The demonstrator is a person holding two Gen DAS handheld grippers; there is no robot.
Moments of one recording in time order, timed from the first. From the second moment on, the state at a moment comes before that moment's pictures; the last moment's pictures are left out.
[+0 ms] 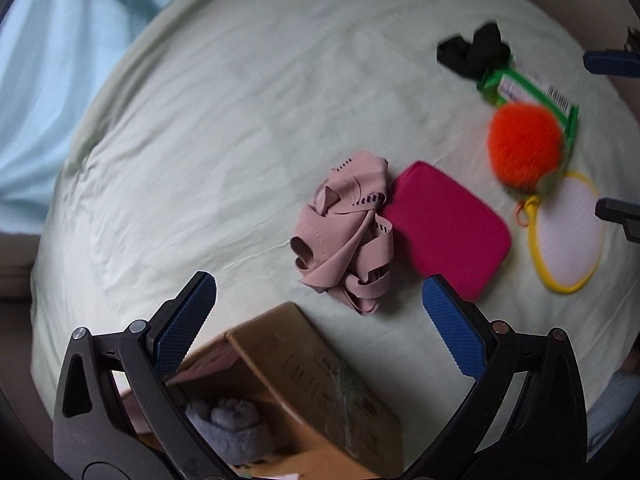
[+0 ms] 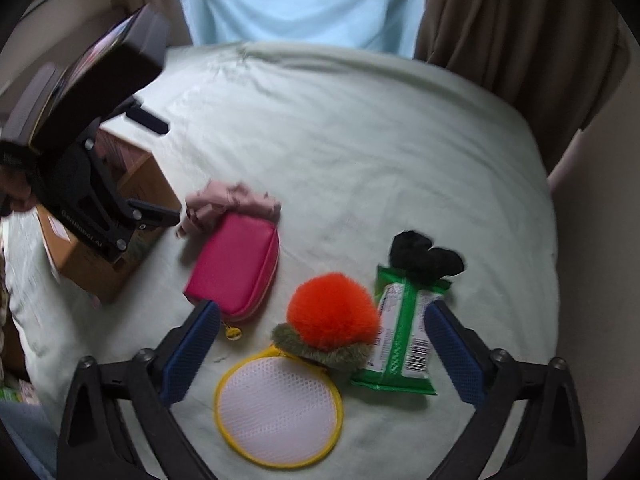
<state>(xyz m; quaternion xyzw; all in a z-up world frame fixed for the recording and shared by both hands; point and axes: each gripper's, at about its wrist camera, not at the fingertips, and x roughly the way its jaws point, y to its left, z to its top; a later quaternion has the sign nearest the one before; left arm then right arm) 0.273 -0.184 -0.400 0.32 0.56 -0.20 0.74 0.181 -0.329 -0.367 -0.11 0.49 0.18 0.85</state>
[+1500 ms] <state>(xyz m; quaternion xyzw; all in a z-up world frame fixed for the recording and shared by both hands) 0.297 -0.200 -0.399 0.35 0.56 -0.24 0.71 0.211 -0.333 -0.368 -0.03 0.52 0.11 0.84</state>
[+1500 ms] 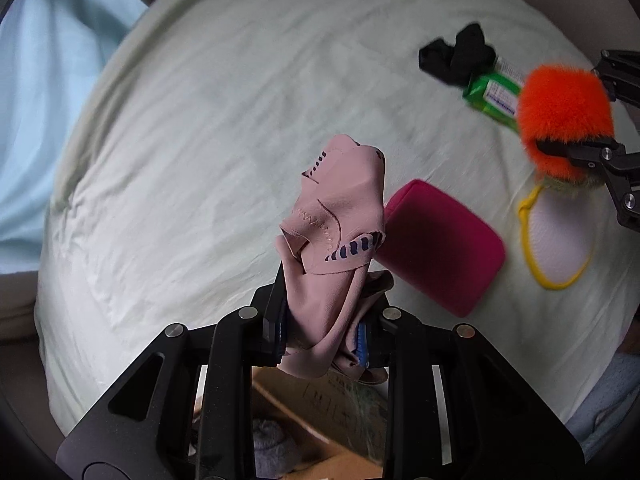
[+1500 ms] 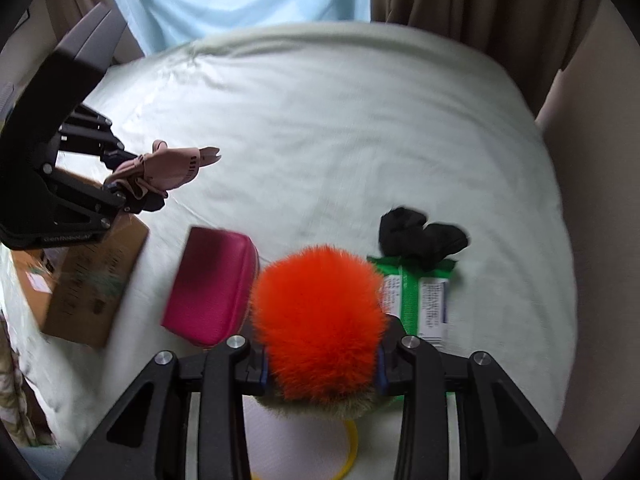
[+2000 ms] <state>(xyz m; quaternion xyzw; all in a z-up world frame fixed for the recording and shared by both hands) 0.237 -0.164 -0.239 0.20 0.53 -0.18 0.80 0.153 -0.317 -0.221 -0.02 0.46 0.12 0.88</state>
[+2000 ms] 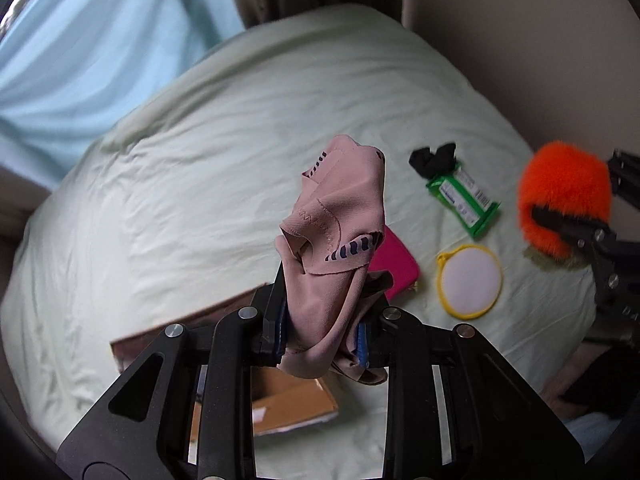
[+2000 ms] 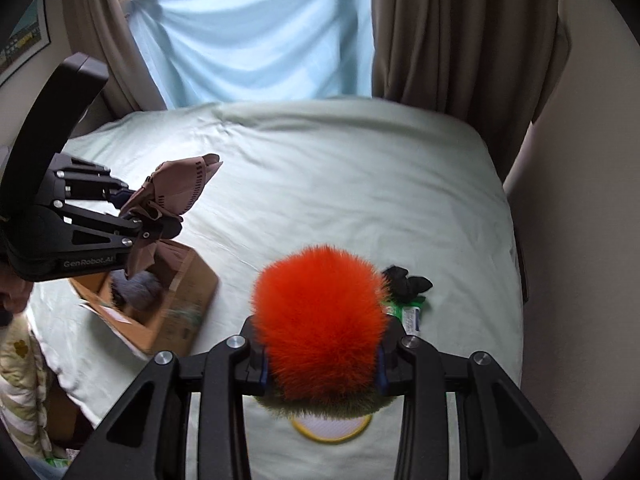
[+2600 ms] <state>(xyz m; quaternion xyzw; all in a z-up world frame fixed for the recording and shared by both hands) 0.178 0.033 -0.164 0.06 0.51 -0.09 0.85 0.133 -0.175 -0.142 0.04 0.42 0.13 0.90</state>
